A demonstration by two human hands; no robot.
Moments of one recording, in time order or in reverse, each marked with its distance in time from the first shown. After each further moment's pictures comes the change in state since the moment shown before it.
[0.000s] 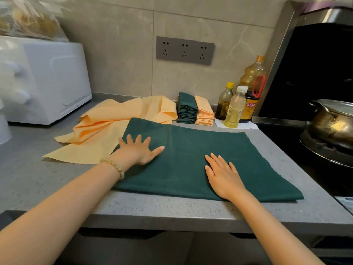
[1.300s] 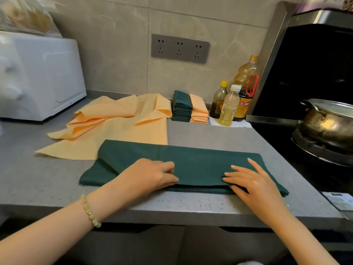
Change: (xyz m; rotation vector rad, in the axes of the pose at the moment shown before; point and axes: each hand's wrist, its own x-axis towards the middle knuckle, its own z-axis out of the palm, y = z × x) left_hand -0.075 0.020 0.035 0.088 0.800 1.050; right_hand -0.065 0.070 -0.026 -0.167 0.603 -0.481
